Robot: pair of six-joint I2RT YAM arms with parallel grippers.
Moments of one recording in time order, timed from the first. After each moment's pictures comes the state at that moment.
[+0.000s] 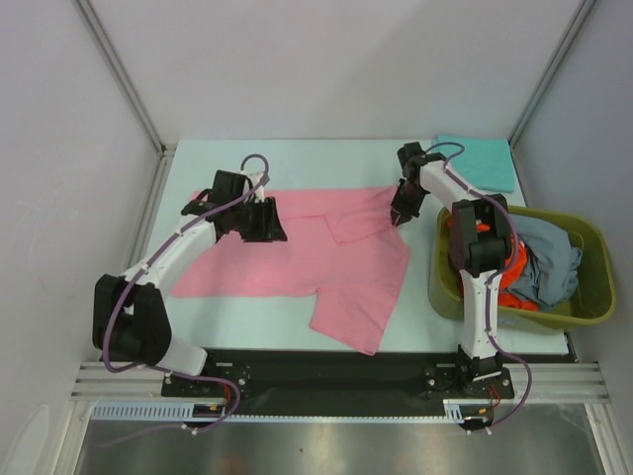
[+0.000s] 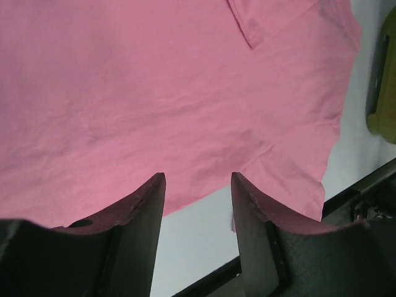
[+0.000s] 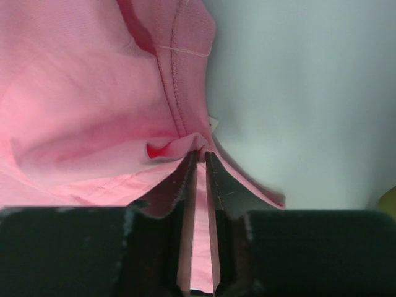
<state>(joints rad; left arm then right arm) -0.26 1.45 1.10 -0.58 0.37 -0.29 0.23 2.22 1.82 -0.91 -0.02 0.65</state>
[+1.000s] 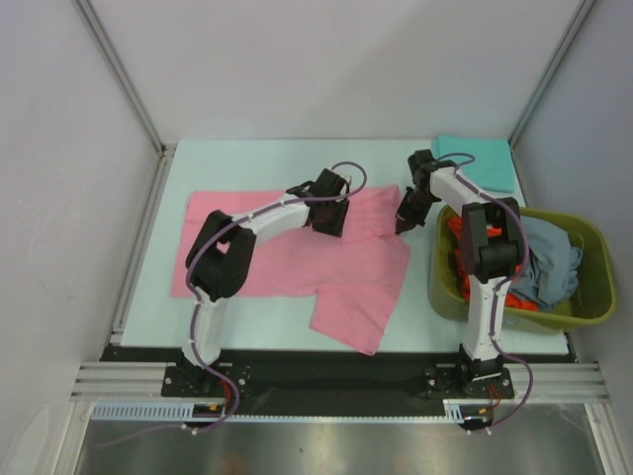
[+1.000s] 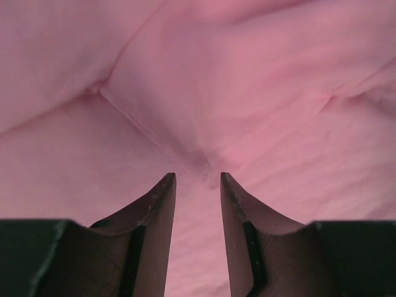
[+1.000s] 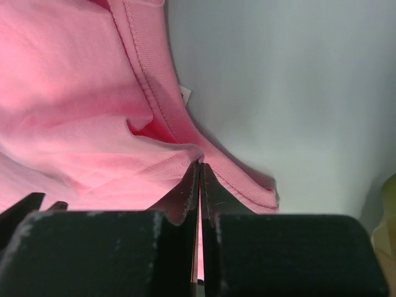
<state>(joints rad) -0.65 2.10 1.58 -0.48 0.02 -0.31 0.19 2.13 1.66 -0.87 -0.14 0.66</state>
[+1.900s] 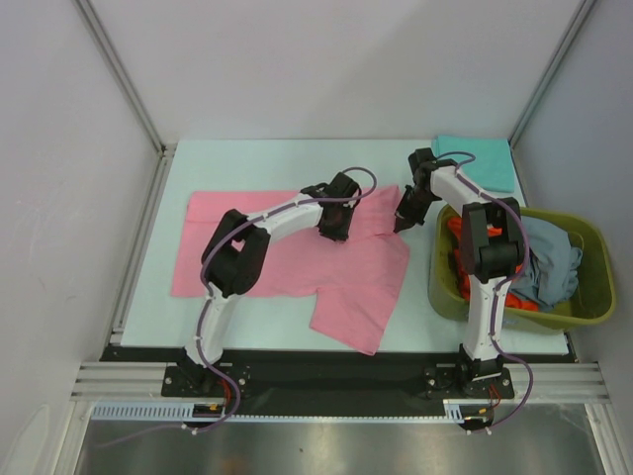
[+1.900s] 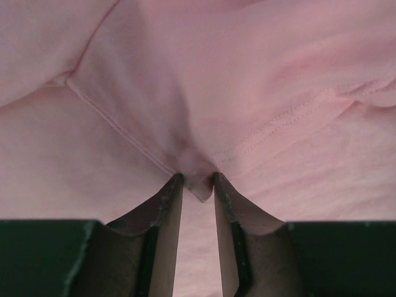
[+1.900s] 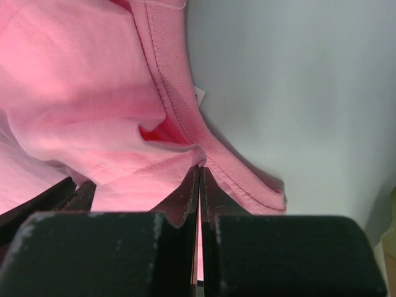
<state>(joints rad) -0.69 2.21 1.72 -0.60 -0.06 -0.36 0.19 2.13 1.67 -0.87 -0.17 0.66</state>
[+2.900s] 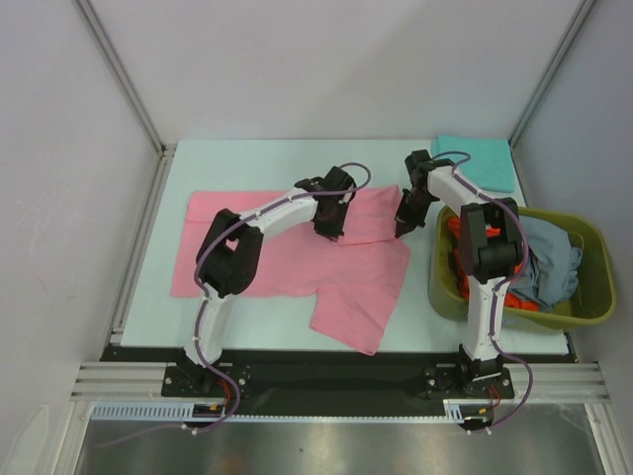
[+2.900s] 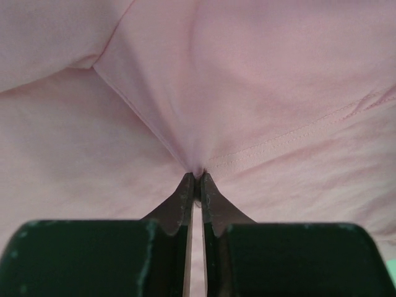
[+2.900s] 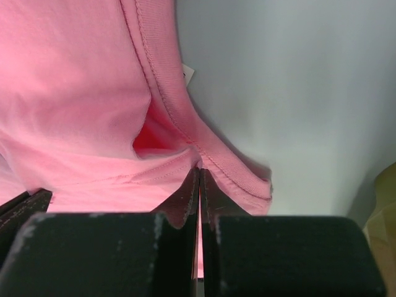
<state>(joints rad) -0.67 2.19 1.76 -0.71 -0.02 -0.36 0.20 2.12 1.67 -0.93 -0.15 0.59</state>
